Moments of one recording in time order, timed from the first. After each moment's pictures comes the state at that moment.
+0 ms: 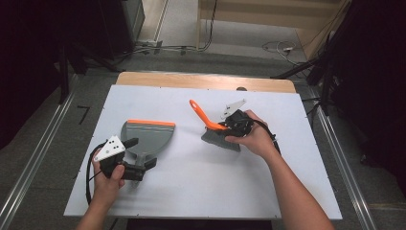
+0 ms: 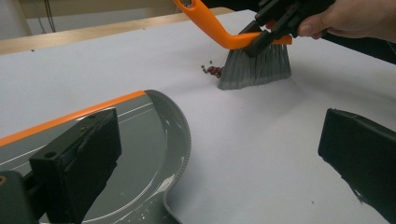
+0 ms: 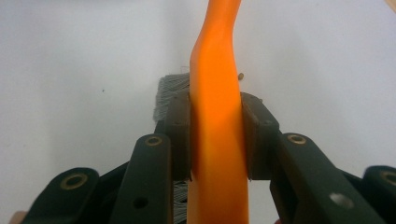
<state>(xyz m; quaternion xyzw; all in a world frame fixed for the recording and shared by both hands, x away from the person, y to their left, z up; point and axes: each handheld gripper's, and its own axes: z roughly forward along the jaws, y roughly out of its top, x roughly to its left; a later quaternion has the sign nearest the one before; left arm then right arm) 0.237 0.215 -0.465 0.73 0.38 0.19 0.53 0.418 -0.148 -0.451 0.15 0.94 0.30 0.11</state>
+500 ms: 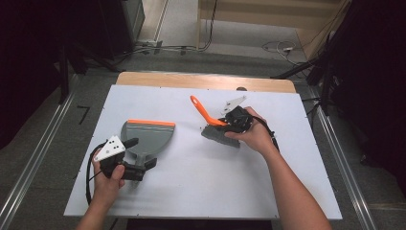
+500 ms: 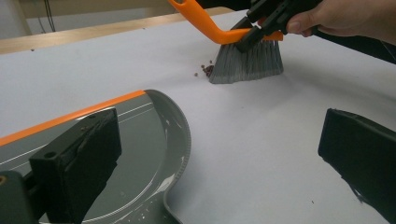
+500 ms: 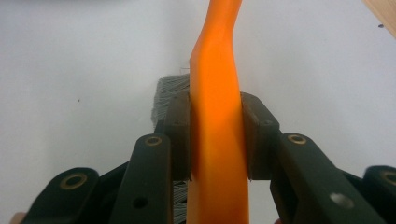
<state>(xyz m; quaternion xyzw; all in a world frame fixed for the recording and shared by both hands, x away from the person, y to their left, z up) 0.237 0.215 -0.465 0.73 0.38 0.19 0.53 0.432 -0.148 -0.453 0.15 0.93 0.30 0.11</state>
